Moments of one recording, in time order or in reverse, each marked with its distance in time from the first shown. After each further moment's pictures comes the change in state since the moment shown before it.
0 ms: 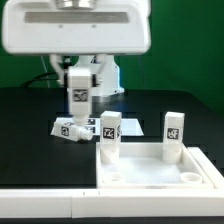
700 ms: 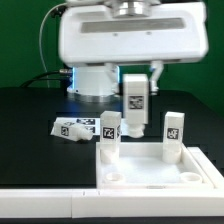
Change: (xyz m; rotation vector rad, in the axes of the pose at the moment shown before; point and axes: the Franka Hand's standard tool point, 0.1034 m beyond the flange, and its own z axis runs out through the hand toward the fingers) arm 0.015 -0.077 0.016 0.018 0.151 0.117
